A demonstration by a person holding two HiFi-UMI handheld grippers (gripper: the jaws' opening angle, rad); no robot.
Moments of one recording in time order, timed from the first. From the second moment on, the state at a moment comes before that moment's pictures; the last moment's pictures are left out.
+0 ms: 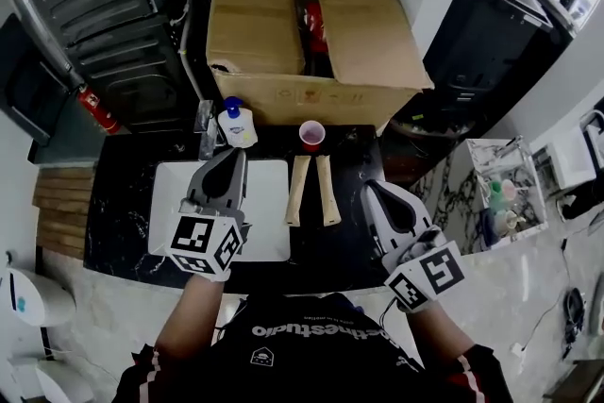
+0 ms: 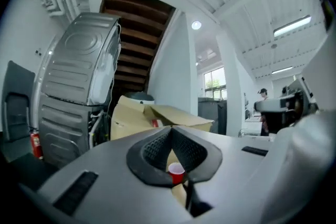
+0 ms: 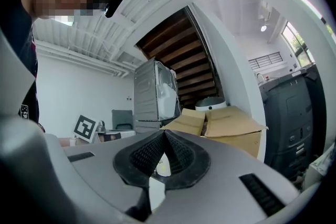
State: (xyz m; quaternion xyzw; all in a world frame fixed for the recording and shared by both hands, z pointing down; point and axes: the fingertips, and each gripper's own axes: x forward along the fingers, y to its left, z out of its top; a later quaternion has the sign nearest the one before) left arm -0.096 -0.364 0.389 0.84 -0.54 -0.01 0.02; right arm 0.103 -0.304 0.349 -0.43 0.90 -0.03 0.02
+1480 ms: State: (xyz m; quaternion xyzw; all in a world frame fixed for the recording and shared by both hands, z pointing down) left arm -0.042 -0.310 0.366 0.91 -0.41 -0.04 -0.04; right arm 0.067 -0.294 0.346 -0.38 0.92 -0.02 0.02
